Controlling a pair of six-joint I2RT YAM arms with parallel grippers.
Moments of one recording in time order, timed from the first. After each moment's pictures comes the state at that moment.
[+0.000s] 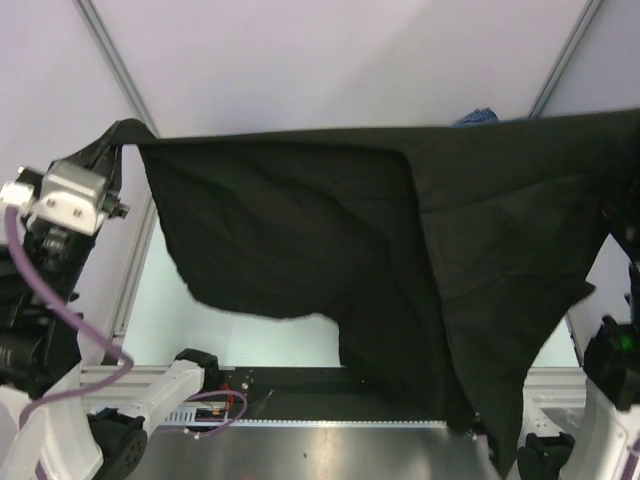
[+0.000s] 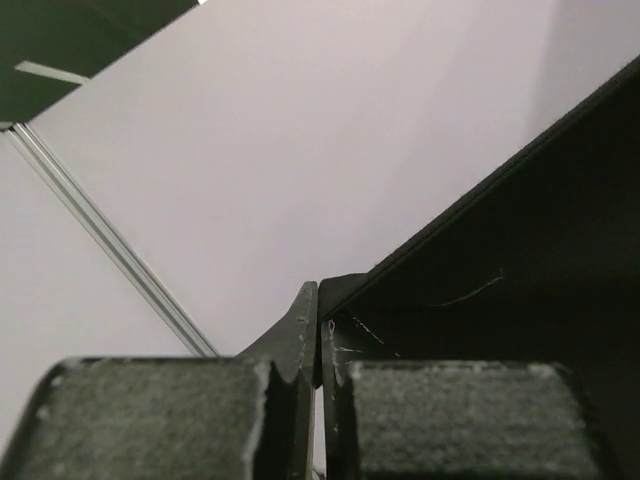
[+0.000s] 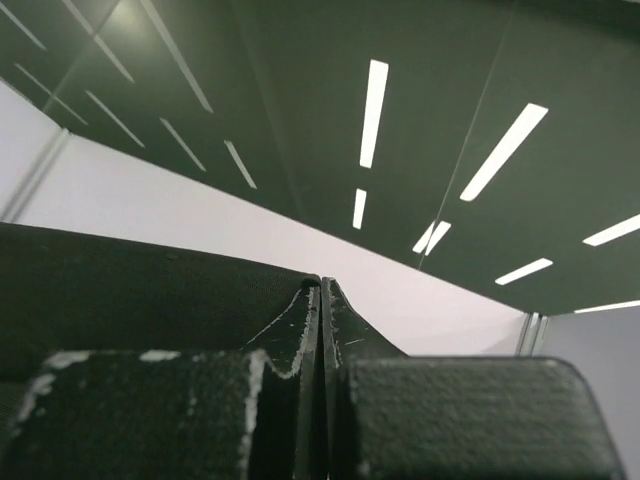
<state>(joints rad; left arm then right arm) -0.25 0.89 1.91 -0.57 0.18 0.53 0.03 0.78 1.73 0.17 -0.35 -0.16</state>
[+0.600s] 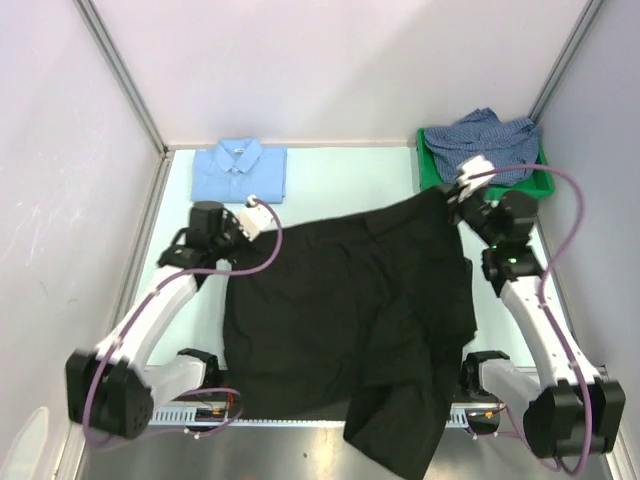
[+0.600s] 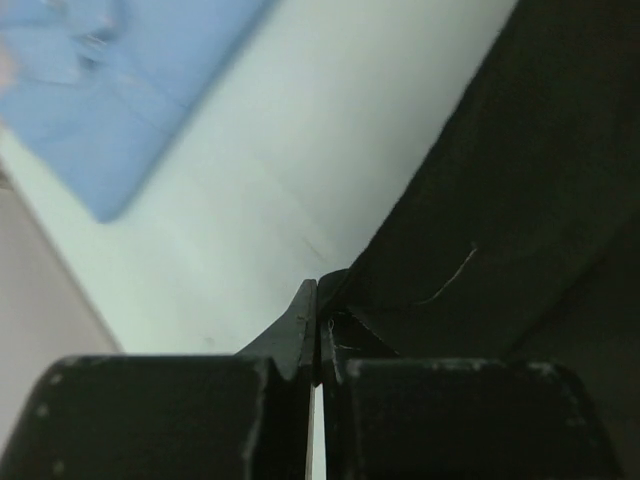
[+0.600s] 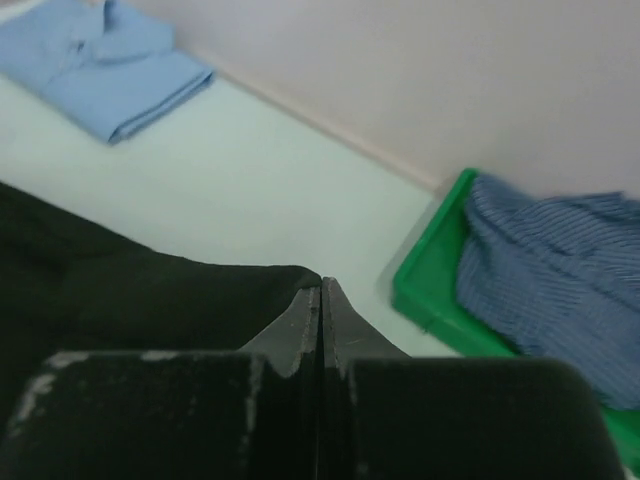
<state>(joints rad) -0.24 1.05 0.83 -0.43 0.10 0.65 0.07 0.98 0.82 0.16 -0.45 -0.23</state>
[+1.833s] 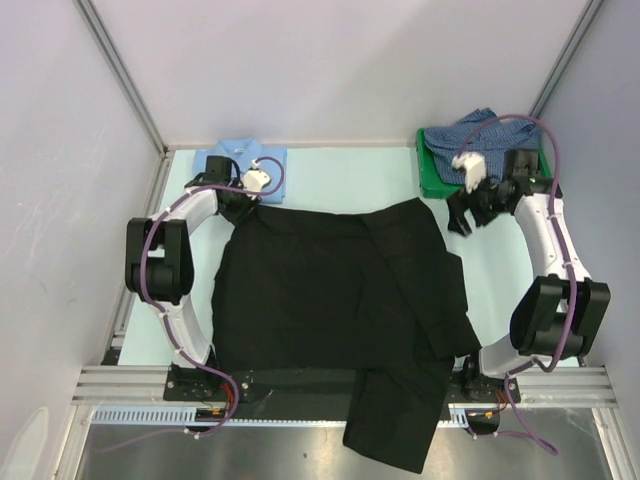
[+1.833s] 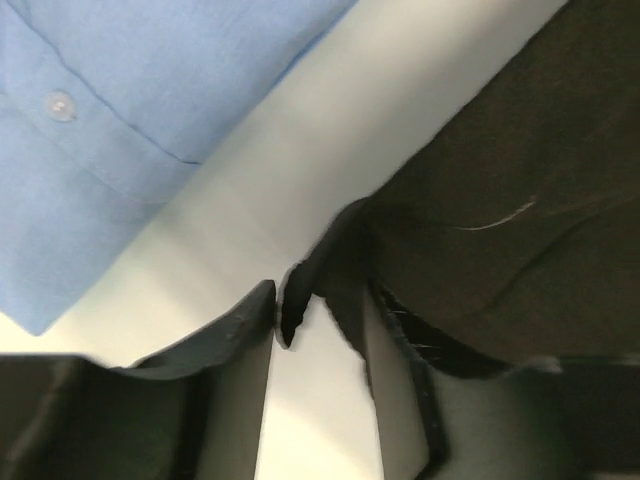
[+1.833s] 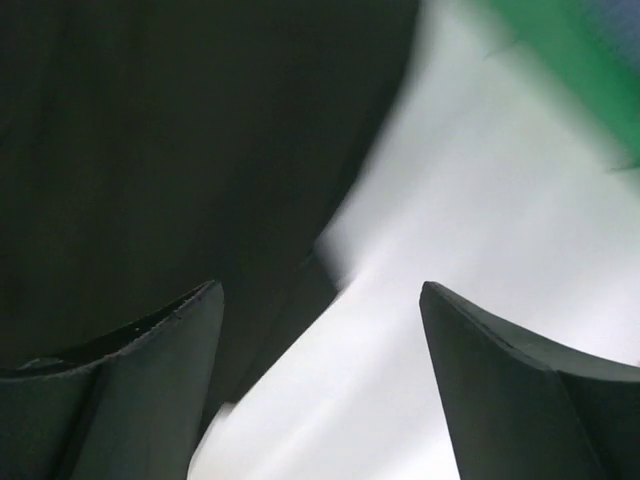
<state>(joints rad) -0.07 1.91 1.35 -0.44 0.17 0.71 -0.12 1.53 1.36 -0.75 -0.48 -0.63</state>
